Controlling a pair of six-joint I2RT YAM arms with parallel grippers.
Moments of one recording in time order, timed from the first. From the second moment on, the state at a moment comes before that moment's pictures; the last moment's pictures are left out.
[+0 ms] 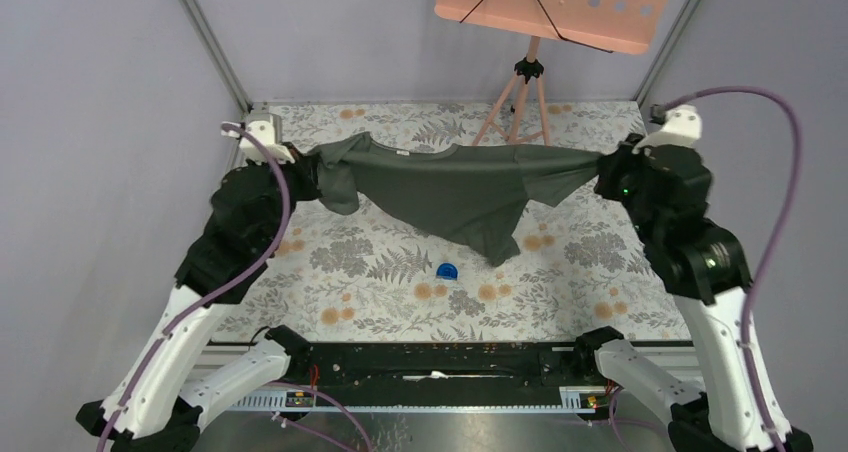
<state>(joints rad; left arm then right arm) -0.55 0.82 1.15 -0.49 -0.42 -0.31 0.33 0.91 1.38 -0.85 0.35 0.34</state>
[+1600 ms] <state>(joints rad) -0.27 1.53 1.18 -0.33 0.06 -0.38 0.30 1.37 1.03 -0.30 0.65 0.25</state>
